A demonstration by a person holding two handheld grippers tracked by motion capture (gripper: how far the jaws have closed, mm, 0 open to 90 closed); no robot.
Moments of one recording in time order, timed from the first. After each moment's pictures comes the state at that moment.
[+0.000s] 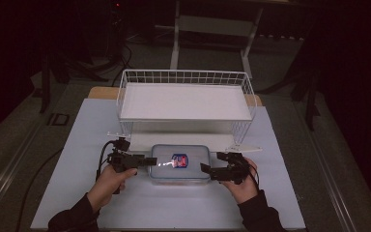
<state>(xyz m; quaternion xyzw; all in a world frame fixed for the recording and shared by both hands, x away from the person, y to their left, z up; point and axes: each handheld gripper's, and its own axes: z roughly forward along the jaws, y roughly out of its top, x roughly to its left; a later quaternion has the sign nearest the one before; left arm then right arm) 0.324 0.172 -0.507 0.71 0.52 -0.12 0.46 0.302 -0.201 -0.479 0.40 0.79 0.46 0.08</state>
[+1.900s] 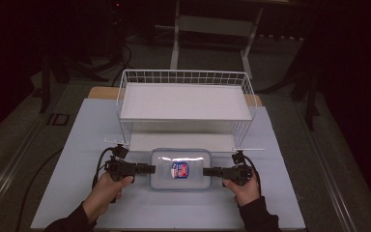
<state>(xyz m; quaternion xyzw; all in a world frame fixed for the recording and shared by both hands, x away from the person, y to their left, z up) 0.298 0.172 -0.503 0.72 0.50 -0.15 0.47 0.310 -0.220 -0.500 0.51 0.72 0.45 -0.15</state>
